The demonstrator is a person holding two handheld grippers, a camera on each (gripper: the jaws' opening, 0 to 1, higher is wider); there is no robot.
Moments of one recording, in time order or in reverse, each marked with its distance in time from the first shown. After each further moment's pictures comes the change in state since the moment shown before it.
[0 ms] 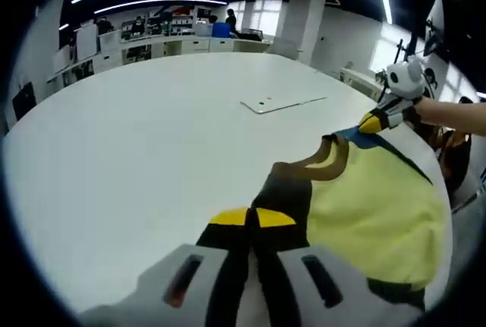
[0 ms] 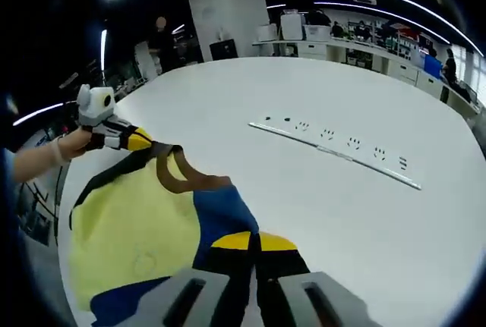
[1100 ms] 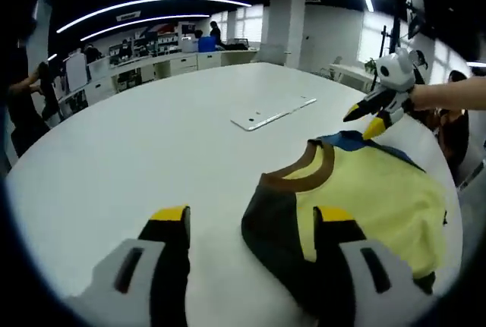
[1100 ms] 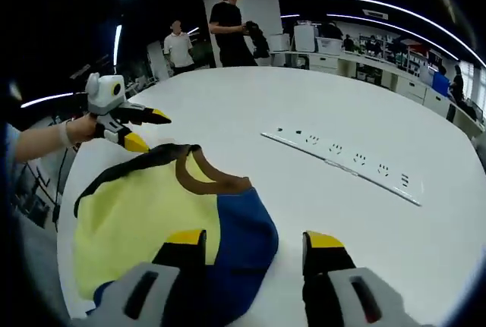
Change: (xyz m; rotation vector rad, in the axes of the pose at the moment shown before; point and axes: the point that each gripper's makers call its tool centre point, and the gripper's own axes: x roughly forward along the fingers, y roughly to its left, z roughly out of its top) left arm -0.026 -0.013 0.024 0.168 -0.063 -0.013; right arm -0.024 0.025 0.008 -0.102 -0.075 0.059
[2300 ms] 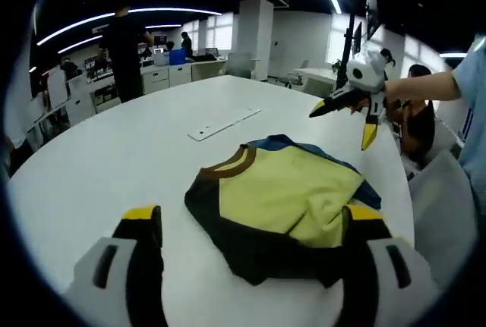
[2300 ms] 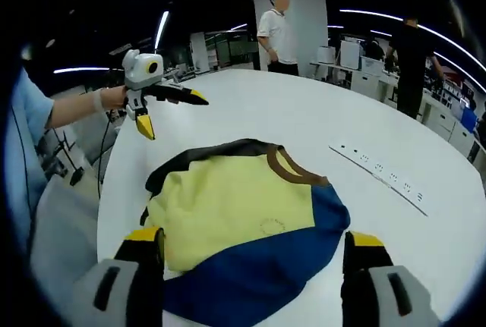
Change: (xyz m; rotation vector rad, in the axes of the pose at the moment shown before) left arm -0.111 -0.086 0.001 0.023 -0.037 -0.137; right arm -0.076 0.098 -0.011 -0.158 0.002 0.131
